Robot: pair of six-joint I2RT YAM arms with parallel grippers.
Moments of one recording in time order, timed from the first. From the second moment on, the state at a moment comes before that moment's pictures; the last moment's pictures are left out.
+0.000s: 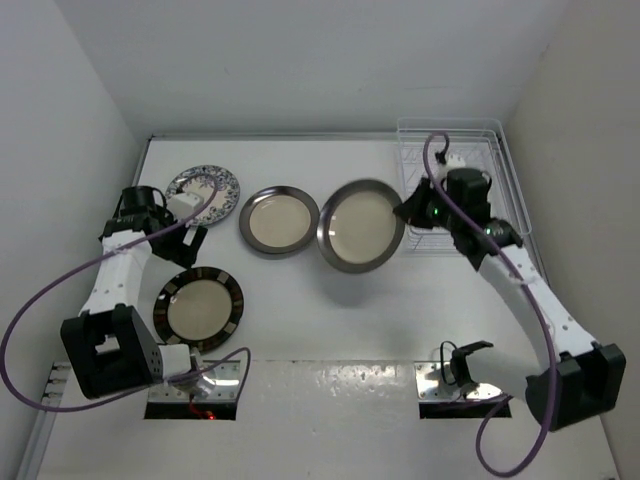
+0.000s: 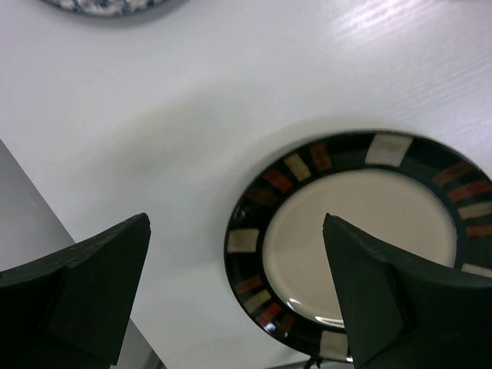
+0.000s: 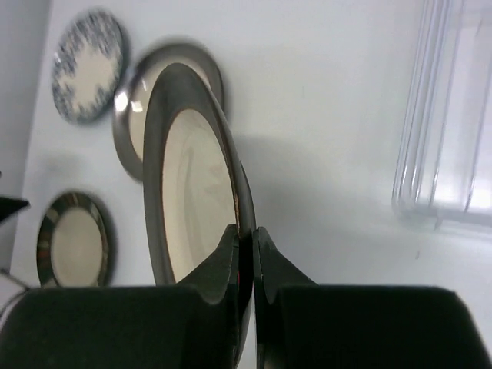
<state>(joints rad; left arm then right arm) 0.26 1.24 0.94 -0.74 0.20 0.65 0.27 1.10 0.89 -0.35 -0.20 0.48</state>
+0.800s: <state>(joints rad) -0.03 1.51 1.30 -0.72 0.23 0.63 -0.18 1.58 1.59 -0.37 0.15 0.14</state>
